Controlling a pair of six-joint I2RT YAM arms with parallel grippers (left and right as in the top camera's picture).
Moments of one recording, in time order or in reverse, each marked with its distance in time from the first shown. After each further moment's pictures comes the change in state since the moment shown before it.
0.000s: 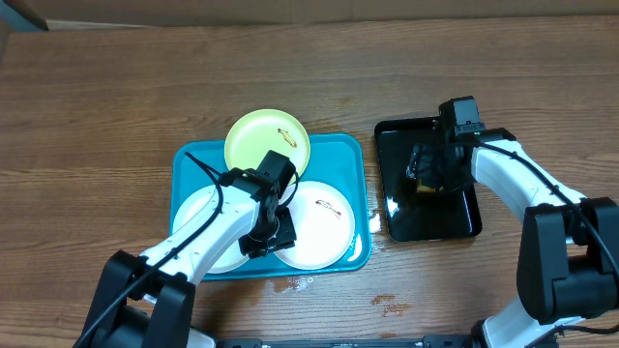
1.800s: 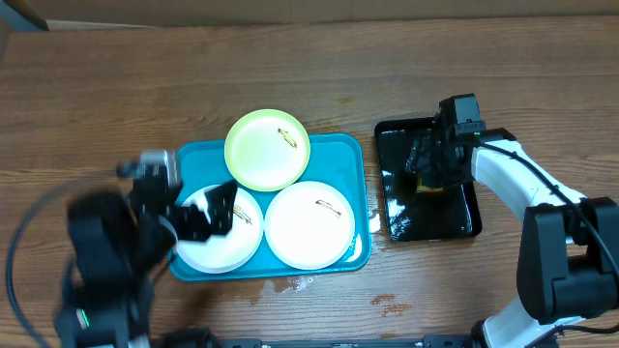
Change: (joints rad) left arm 0.584 -0.787 0.109 0.066 0.351 0.589; right arm 0.000 0.000 -0.001 0.068 0.000 0.000
